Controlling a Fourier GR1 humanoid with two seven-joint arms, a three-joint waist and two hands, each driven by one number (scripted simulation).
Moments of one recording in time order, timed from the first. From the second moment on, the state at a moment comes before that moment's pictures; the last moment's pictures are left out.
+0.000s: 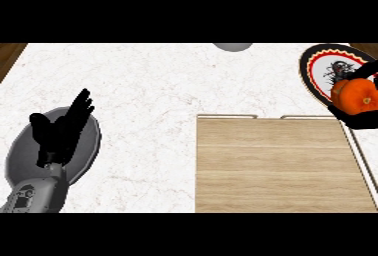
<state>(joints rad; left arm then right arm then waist) -0.18 0.22 0.08 -1.40 0.04 0.00 0.17 -0.39 -0.48 -0.29 -1.34 0.53 0.11 -0.31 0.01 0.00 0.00</state>
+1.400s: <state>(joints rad) -0.23 0.19 0.06 -1.37 0.02 -0.02 0.16 -0.82 -0.76 -0.38 -0.26 0.66 0.11 -0.79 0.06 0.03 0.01</state>
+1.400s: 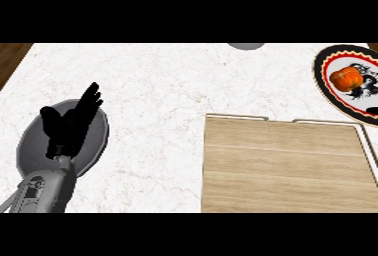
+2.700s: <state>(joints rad) -0.22 0.19 0.07 -1.40 0.02 -0.01 0.18 -0.88 -0.90 -0.58 -0.15 0.37 0.58 -0.65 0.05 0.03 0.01</state>
